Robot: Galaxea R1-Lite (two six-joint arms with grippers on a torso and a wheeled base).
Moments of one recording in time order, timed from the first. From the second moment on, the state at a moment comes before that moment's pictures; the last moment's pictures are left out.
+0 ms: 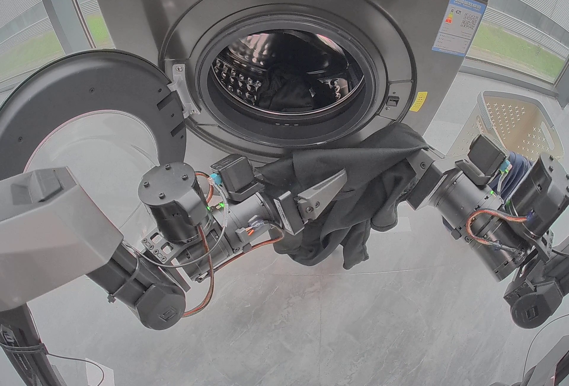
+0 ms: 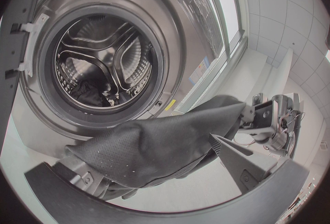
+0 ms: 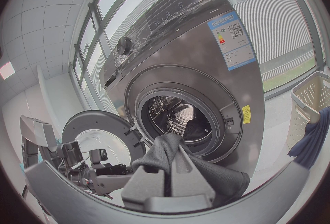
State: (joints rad) left arm -0.66 2.04 -0.77 -1.47 -0.23 -0.33; right arm 0.67 1.69 -0.50 -1.50 -0.14 0.18
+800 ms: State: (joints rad) left arm -0.61 2.23 -0.74 -1.55 -0.23 -0.29; right arm 0.69 1.69 -0.56 -1.50 -0.18 0.18
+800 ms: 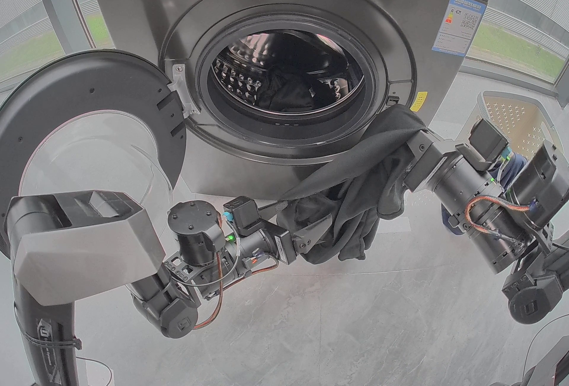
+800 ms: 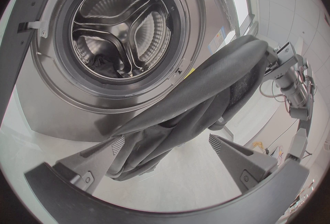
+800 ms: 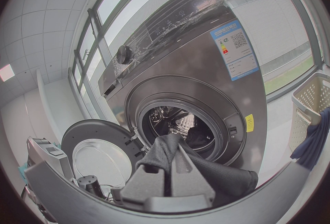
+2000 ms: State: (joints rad) left arm -0.62 2.35 -0.71 -1.55 -0.22 -0.17; right arm 0.71 1.73 -0.60 -1.51 -0.20 0.18
